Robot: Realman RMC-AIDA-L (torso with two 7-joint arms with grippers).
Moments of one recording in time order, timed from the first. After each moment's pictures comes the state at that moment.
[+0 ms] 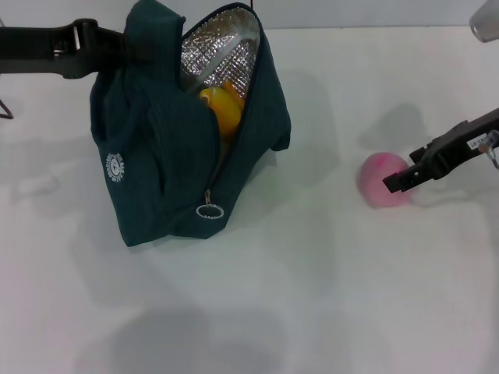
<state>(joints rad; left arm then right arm) -0.64 -1.93 0.64 0.86 2.00 1.68 -2.43 0.73 2.01 -1.13 -1.04 -2.41 -1.49 2.30</state>
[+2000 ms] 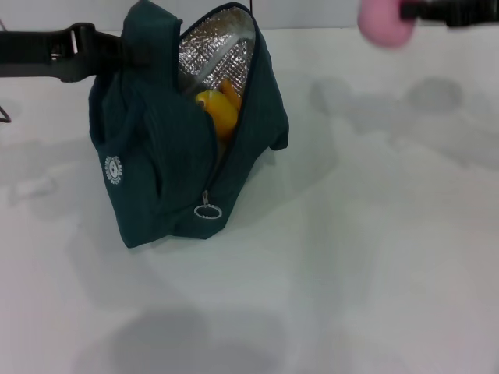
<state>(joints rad) -0.63 -1.93 0.64 0.86 2.00 1.68 -2.43 0.66 1.99 -0.87 -1.11 -1.93 -1.41 2.16</state>
